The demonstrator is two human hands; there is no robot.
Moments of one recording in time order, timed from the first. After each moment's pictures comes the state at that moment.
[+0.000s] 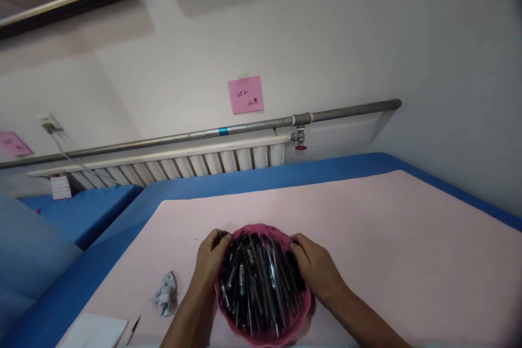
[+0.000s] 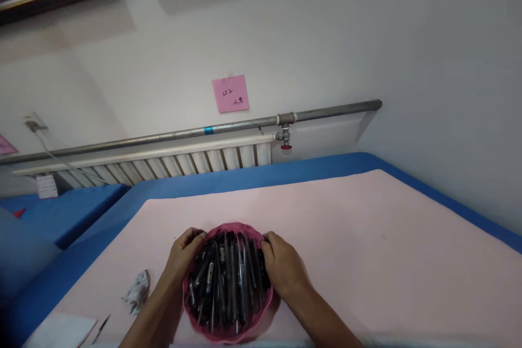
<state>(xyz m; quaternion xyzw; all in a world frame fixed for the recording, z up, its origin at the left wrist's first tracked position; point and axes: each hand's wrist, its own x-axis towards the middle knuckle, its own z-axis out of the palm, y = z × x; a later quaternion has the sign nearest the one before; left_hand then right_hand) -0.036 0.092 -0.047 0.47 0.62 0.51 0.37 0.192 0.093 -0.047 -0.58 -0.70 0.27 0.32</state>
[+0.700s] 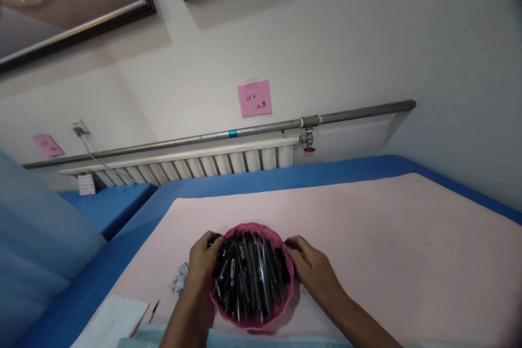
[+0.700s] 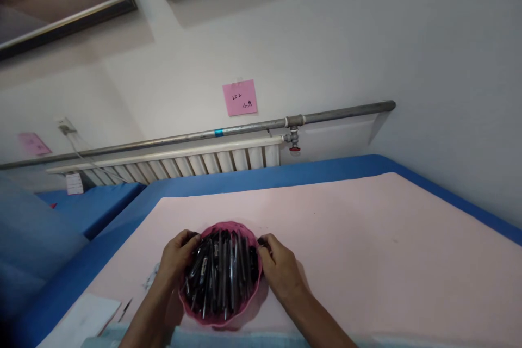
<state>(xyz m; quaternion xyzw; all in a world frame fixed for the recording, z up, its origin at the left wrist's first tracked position) -0.063 0.069 -0.033 0.49 0.72 0.43 0.24 0.174 0.077 -0.037 -0.53 -0.65 0.38 0.38</state>
